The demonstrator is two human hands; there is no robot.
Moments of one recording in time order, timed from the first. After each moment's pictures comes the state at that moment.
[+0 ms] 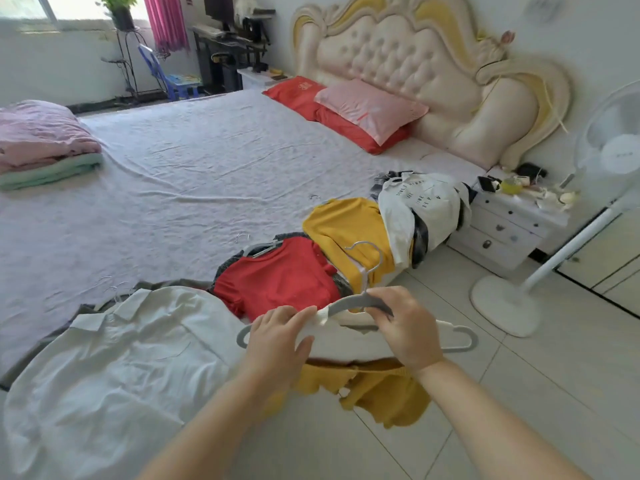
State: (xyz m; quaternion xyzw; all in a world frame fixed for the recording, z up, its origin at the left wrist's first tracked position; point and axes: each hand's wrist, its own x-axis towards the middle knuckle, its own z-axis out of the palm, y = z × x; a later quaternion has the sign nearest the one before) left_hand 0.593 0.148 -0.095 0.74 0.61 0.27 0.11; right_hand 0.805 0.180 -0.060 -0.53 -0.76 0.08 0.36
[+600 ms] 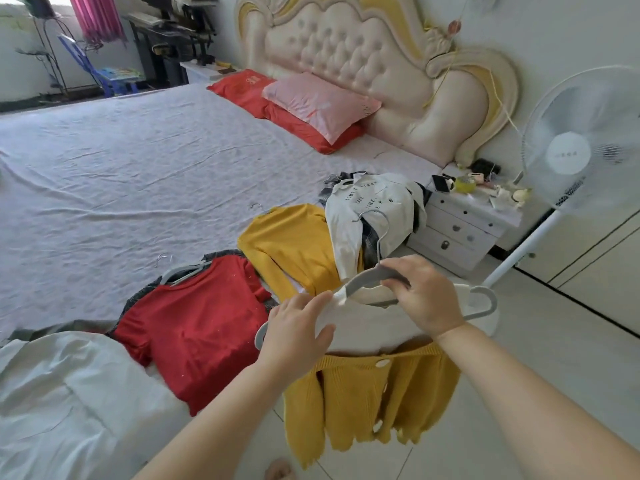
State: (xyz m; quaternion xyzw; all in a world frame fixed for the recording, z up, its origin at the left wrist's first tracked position) left_hand 0.791 0.310 -0.096 0.76 0.58 0.25 0.17; right_hand 1.007 0.343 -0.042 -0.57 -0.76 0.02 0.31
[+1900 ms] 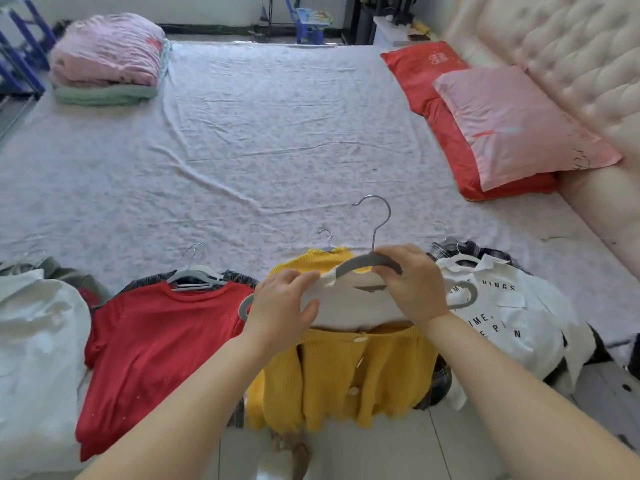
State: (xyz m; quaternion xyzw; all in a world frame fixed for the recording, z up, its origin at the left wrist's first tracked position) left_hand 0.812 0.724 -0.117 0.51 0.81 0.26 0.12; right_hand 0.964 0.874 -0.084 -0.36 -0.86 0.24 0.26
